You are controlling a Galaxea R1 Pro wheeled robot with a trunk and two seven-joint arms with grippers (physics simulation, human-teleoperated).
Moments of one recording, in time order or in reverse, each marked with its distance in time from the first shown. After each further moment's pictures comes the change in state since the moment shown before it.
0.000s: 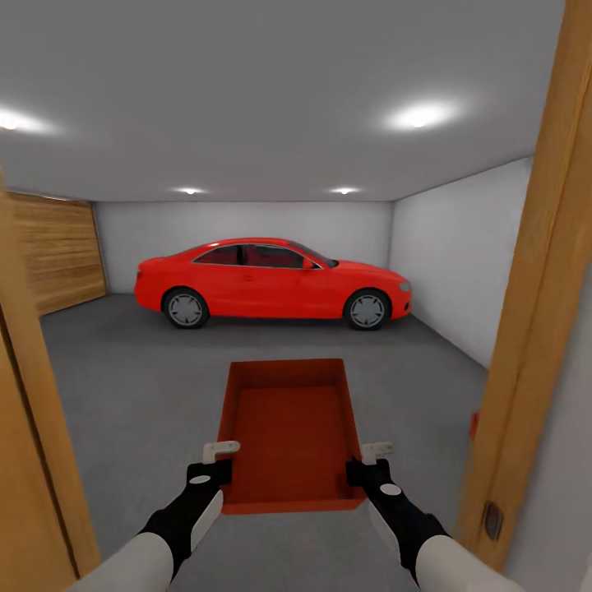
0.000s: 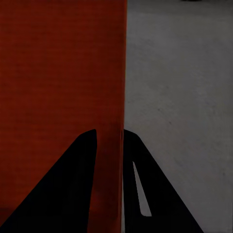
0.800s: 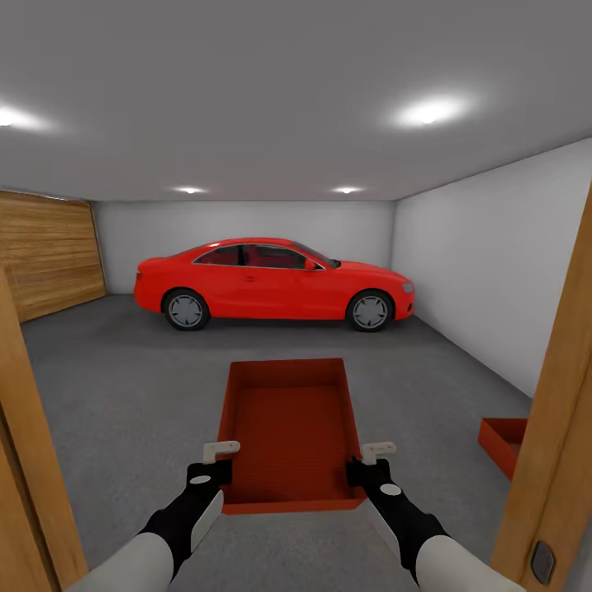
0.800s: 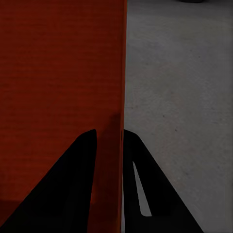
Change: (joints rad) left arm 0.000 0.001 -0.015 0.000 0.011 -0.001 0.008; right arm 0.000 0.000 0.000 0.001 -0.001 -0.001 -0.001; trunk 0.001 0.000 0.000
